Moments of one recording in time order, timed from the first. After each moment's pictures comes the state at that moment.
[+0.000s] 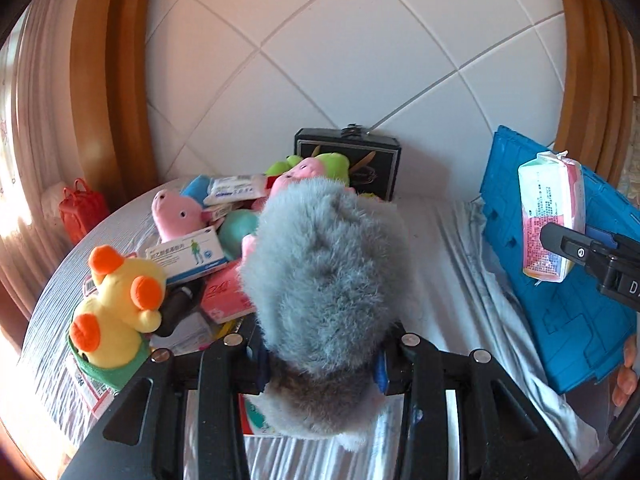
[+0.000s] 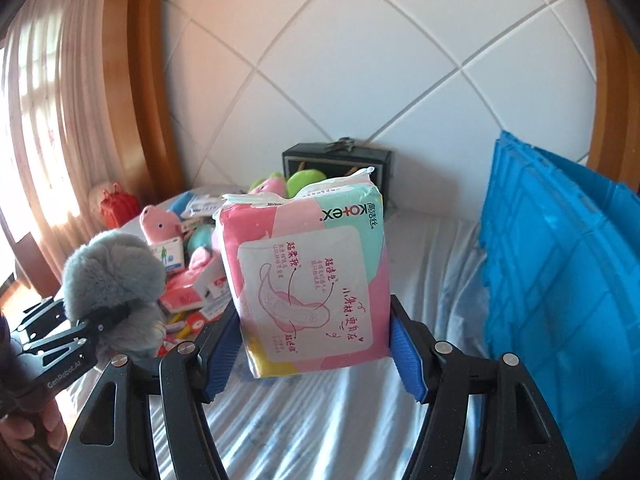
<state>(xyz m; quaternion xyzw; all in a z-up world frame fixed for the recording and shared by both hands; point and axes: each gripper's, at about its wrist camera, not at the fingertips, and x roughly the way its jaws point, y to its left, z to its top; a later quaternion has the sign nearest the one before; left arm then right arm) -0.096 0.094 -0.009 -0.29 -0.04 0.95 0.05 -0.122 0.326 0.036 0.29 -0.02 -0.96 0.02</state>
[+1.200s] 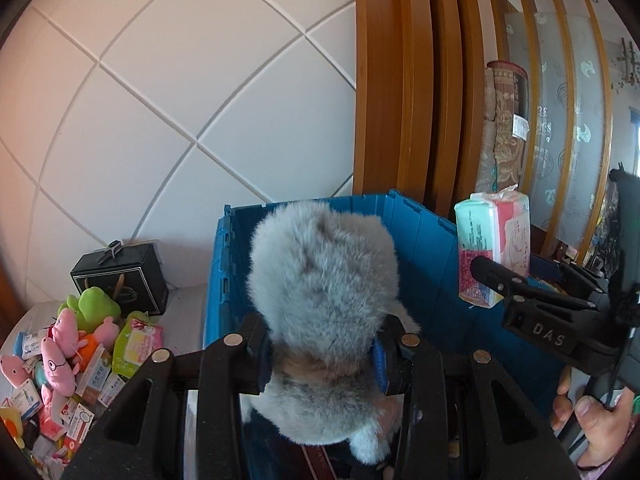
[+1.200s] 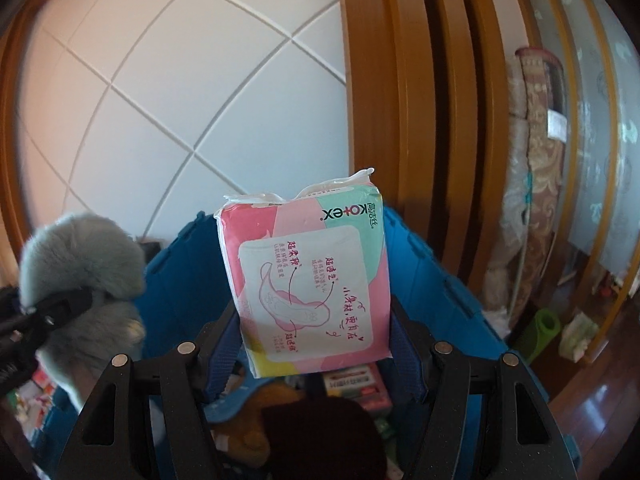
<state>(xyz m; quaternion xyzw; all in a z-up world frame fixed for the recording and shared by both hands) -0.100 0.495 0.149 -0.22 0.03 0.94 0.27 0.005 0.688 0.125 0.20 -0.09 -0.95 -0.21</state>
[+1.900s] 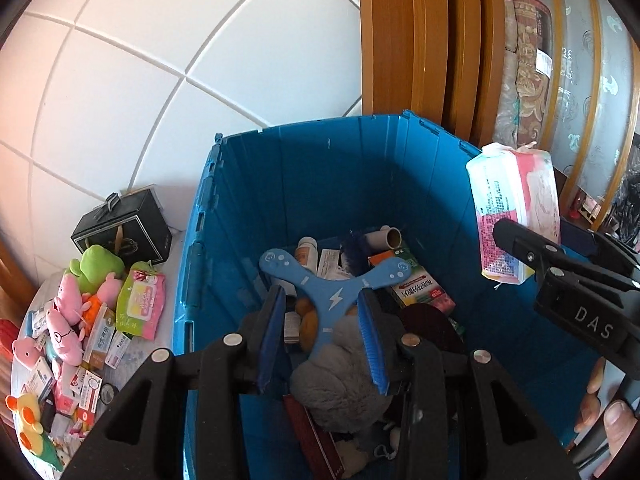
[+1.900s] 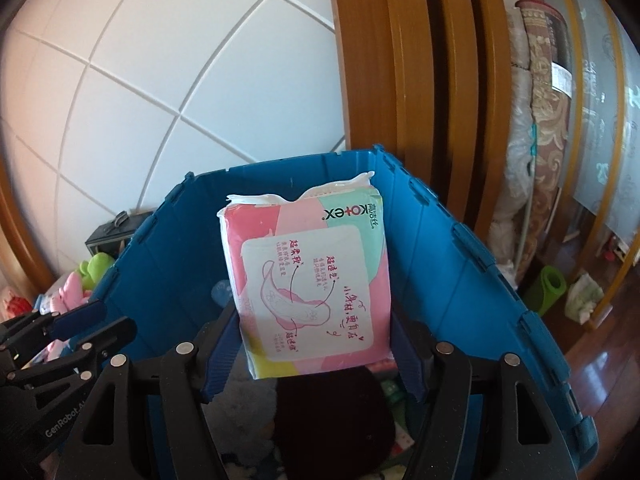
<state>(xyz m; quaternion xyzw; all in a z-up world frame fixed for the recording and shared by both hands) -0.121 0.532 0.115 -0.35 0.08 0.90 0.24 -0.001 0.704 0.109 0.28 -0.12 -0.93 -0.21</state>
